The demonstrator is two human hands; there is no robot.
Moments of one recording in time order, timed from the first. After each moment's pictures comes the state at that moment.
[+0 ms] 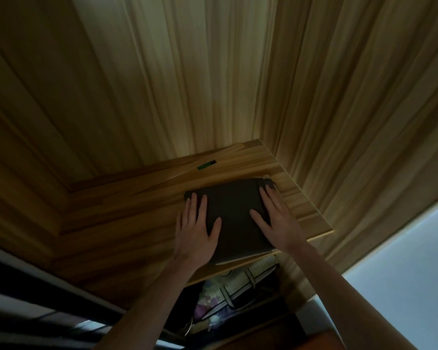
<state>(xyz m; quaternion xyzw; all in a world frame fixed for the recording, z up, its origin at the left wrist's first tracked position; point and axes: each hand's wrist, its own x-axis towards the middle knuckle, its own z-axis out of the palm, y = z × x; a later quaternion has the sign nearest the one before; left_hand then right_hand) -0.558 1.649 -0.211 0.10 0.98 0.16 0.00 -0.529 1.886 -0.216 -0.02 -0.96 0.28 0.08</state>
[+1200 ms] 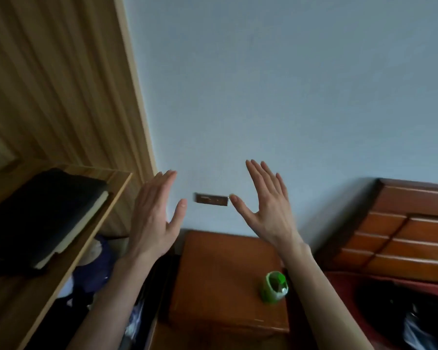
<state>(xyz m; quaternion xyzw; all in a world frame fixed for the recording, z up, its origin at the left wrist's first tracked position) -0.305 1.688 -0.112 0.66 0.63 0.41 -0.01 -0.056 1.770 -0.099 -0.46 -0.82 0.04 0.35</state>
